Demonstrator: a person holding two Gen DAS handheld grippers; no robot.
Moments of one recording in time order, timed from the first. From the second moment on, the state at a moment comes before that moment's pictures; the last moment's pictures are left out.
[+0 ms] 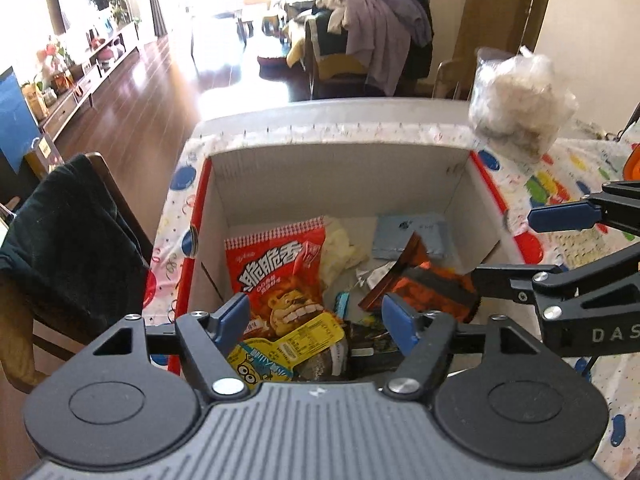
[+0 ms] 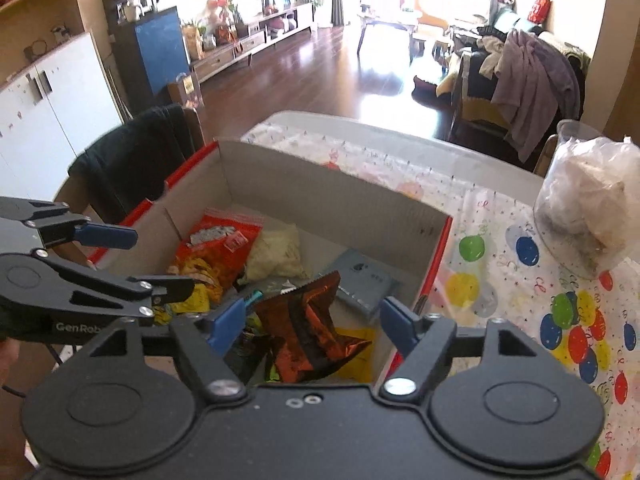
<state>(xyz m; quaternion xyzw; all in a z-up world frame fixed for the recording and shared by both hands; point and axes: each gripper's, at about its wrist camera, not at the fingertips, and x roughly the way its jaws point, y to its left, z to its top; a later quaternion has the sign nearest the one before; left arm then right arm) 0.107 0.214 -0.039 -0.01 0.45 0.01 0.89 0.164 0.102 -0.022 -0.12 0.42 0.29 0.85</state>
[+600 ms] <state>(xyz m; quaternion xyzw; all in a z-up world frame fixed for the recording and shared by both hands) 0.069 0.200 0.003 -0.04 0.39 0.00 0.92 0.131 0.067 0.021 -0.06 0.37 0.29 0.88</state>
